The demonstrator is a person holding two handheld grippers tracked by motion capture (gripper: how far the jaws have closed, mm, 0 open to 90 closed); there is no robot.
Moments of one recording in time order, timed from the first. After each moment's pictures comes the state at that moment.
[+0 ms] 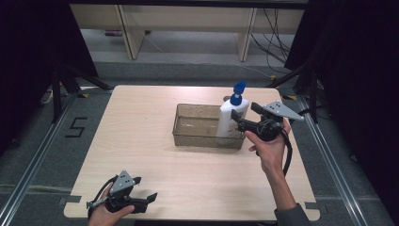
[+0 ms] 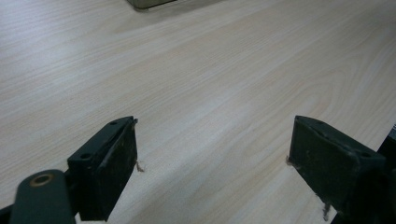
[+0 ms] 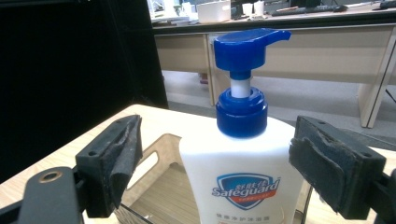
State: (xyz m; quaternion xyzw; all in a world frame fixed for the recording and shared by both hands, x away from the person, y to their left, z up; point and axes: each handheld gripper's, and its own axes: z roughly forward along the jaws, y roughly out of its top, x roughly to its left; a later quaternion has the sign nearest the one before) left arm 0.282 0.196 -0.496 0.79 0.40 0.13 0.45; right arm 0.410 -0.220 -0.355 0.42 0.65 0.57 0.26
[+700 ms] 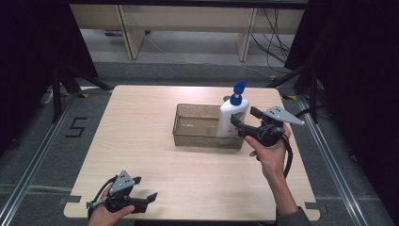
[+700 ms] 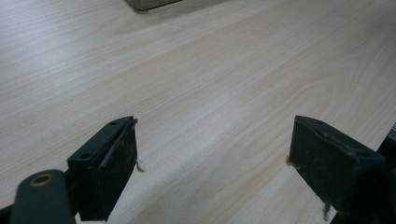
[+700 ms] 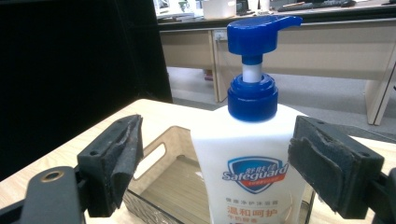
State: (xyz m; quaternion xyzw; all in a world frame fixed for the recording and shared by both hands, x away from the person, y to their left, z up) left arm 0.282 0.198 -0.495 0.80 0.39 0.14 0.44; right arm 0.398 -0.220 -0.359 0.42 0.66 0.57 0.25
